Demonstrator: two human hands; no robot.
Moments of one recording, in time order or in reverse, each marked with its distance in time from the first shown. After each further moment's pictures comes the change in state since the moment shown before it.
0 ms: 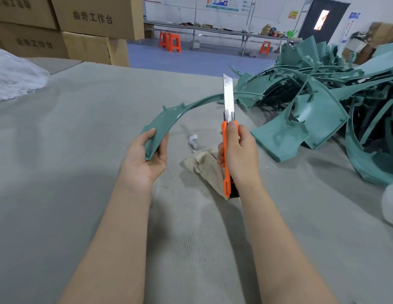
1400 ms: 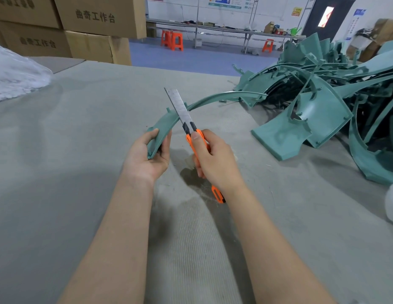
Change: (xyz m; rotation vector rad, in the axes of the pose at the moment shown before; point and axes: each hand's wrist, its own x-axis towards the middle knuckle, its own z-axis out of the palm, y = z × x) left_hand -0.001 -0.002 -0.001 -0.017 0.034 -0.035; right_hand -0.019 0.000 0.024 -0.195 -0.310 -0.154
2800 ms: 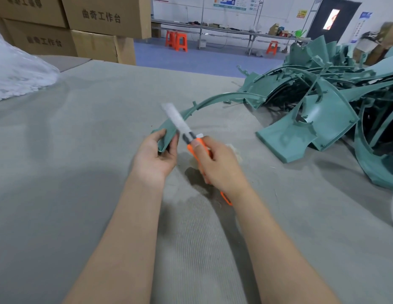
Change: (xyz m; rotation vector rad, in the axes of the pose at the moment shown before) left_hand 0.001 -0.005 0.008 -0.043 0.016 0.029; right_hand 0.000 0.012 0.002 -0.048 -0.081 -0.021
